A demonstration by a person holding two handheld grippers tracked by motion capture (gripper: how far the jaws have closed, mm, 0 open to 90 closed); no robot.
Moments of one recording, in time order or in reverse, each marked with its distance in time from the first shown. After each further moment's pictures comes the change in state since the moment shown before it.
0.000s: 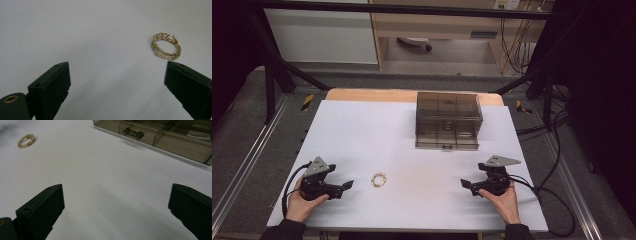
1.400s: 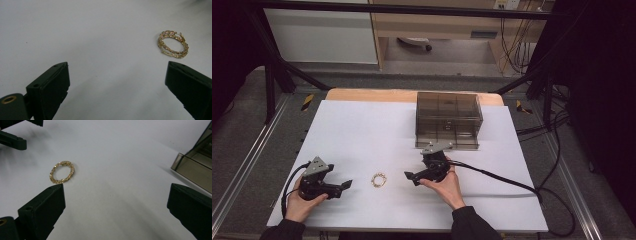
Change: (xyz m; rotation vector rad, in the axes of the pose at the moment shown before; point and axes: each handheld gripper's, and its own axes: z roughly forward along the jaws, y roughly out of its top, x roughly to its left) left arm 0.003 -0.002 0.000 0.014 0.025 -0.007; right arm 0.098 0.079 0.117 0.056 0.126 -0.123
